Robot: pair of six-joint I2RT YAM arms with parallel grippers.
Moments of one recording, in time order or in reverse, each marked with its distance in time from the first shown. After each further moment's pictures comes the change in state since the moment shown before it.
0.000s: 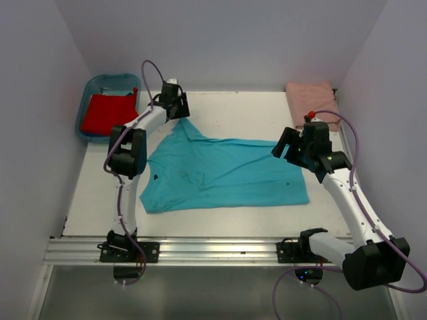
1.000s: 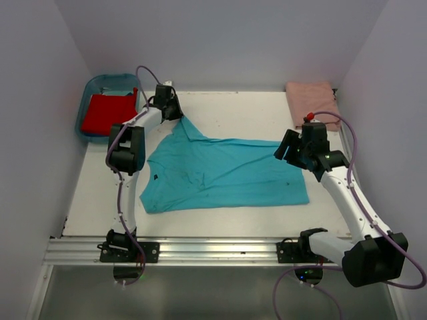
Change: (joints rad) left arm 0.062 0.081 0.025 0.071 0.210 -0.058; right arm 0.000 0.023 -0.014 -0.001 0.027 0.008
